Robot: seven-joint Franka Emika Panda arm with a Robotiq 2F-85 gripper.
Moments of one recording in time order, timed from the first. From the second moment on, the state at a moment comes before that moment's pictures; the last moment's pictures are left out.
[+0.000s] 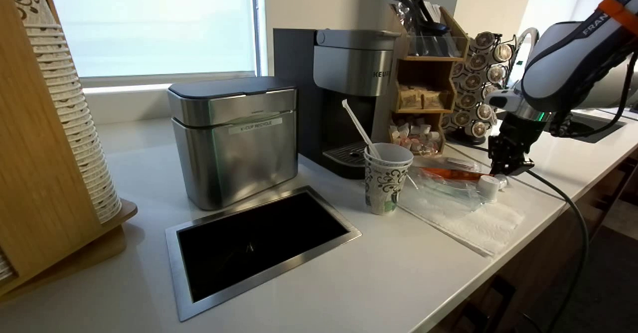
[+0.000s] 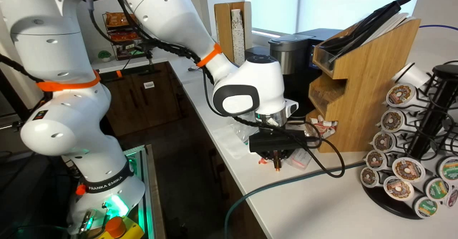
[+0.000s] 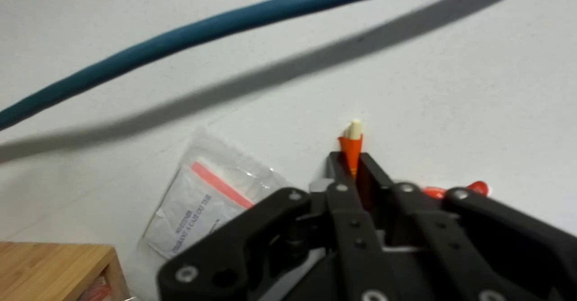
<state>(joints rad) -0.23 0.15 -0.16 -2.45 0.01 2.75 -1.43</state>
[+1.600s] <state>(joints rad) -0.41 -0.53 0.19 -2.63 -1.22 2.74 -0.86</state>
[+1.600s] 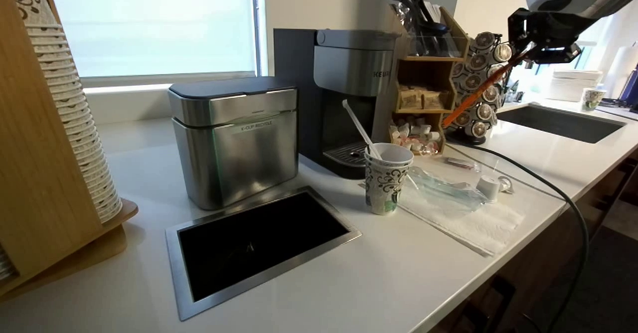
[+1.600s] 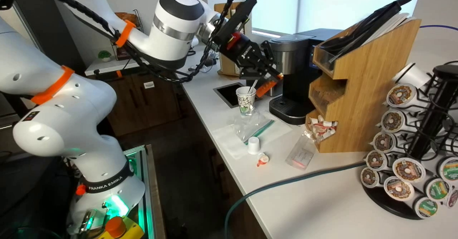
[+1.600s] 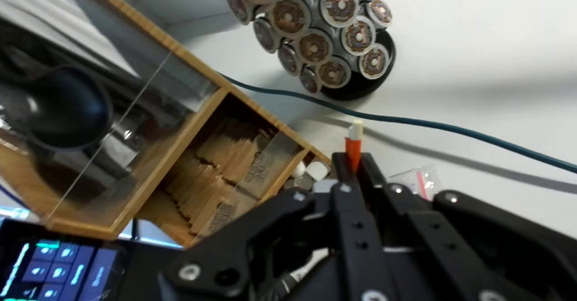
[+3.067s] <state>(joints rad) 0.07 -0.51 0.05 -2.54 -1.31 2.56 -1.01</state>
